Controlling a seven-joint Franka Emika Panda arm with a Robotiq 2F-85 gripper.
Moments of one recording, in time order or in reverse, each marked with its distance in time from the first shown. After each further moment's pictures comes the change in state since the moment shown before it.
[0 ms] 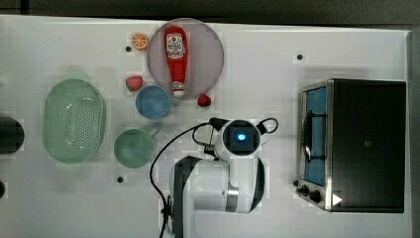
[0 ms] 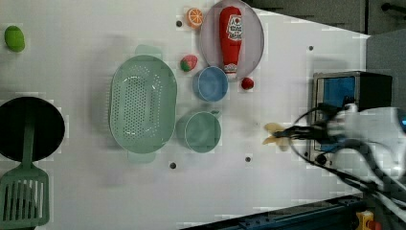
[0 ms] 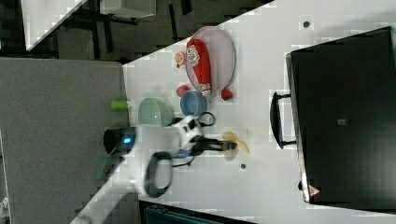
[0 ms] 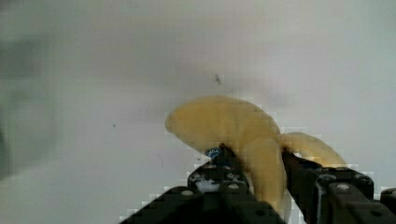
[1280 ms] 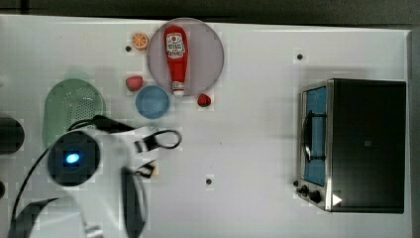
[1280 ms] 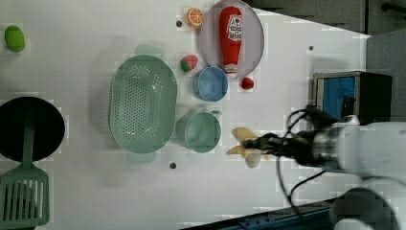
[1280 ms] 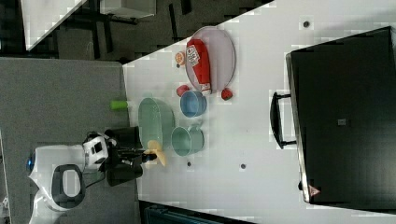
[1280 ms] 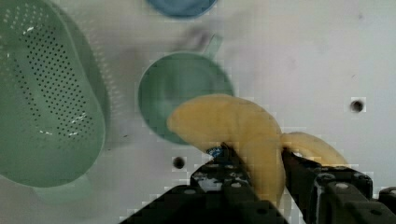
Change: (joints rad) arm 0.093 -0.186 0.422 0.154 0.178 -0.264 0.613
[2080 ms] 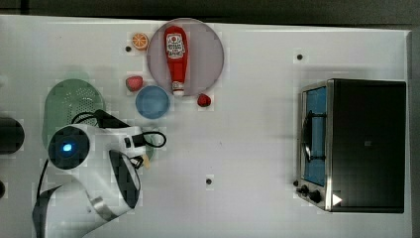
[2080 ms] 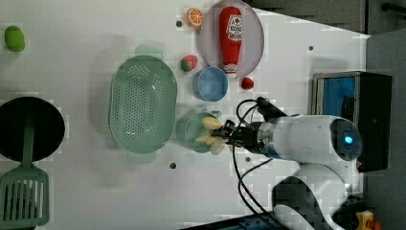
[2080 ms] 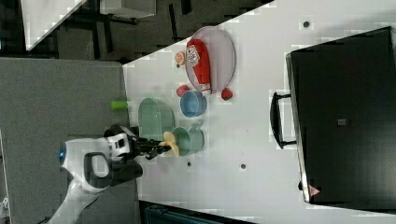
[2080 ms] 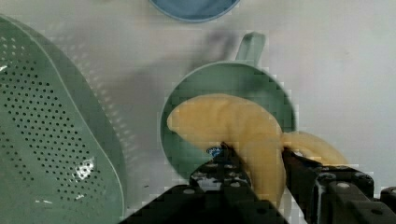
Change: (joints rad) arm -0.011 0.275 0.079 -0.006 -0.175 0.289 0.314
